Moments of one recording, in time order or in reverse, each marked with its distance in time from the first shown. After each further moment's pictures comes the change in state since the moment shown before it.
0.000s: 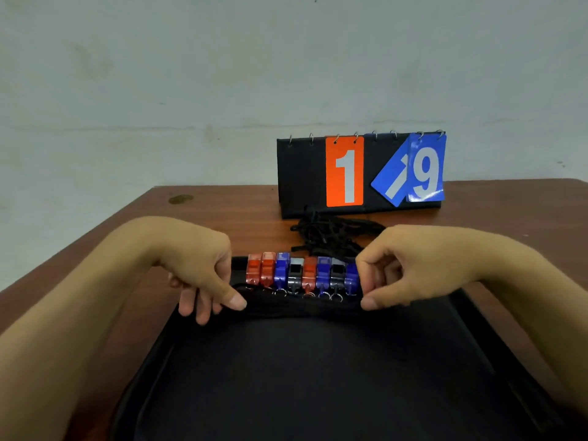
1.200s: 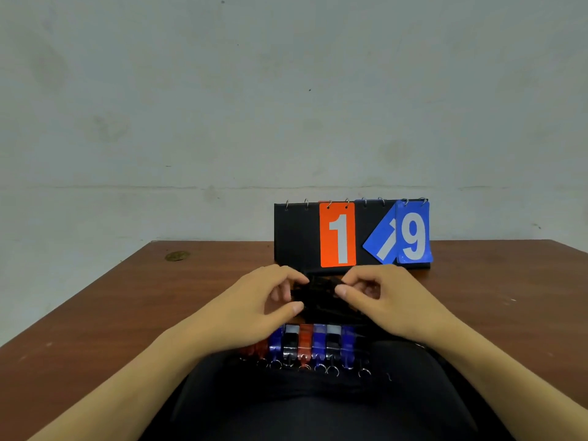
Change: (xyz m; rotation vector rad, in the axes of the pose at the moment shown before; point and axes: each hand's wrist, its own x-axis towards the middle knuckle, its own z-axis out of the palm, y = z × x) left_hand 0.055 0.029 0.020 -0.131 0.926 0.654; right_hand 0.032 0.023 0.009 0.089 0.736 0.008
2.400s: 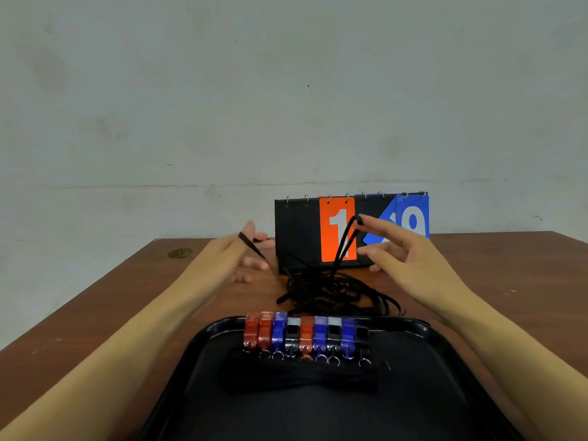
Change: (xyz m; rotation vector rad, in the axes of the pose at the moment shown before) left_hand 0.012 -0.005 -0.036 -0.811 0.278 -0.446; right_hand -0.001 -0.009 -0.025 0.317 0.228 0.043
